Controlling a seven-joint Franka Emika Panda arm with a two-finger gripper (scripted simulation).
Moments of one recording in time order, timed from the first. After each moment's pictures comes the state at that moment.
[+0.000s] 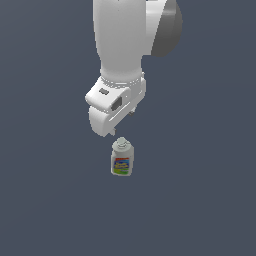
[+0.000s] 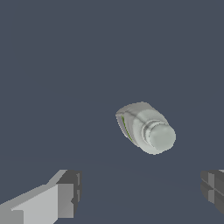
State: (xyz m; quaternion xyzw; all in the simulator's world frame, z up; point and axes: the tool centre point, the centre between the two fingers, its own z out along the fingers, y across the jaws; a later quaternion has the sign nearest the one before) arm 0.035 -0.017 0.302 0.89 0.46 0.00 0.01
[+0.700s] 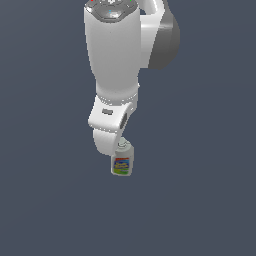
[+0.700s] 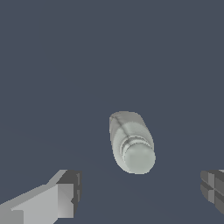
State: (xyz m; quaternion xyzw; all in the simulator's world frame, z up) arm 0.068 -0.023 0.286 0.80 0.59 0.00 0.00
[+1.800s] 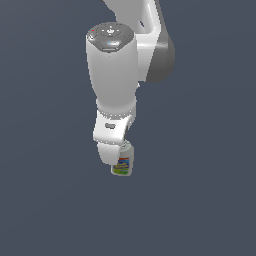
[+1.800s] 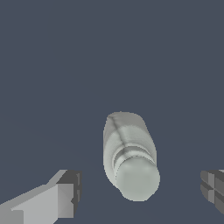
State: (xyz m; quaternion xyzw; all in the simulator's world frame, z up) arm 0.077 -0.025 0.256 0.77 0.63 0.00 0.00
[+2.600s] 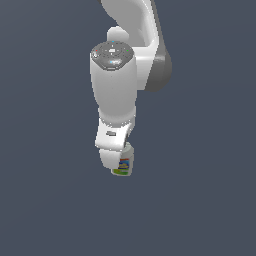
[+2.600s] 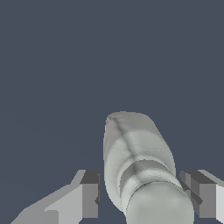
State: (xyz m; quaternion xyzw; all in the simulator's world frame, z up) arm 0.078 -0.025 0.231 0.77 0.63 0.00 0.00
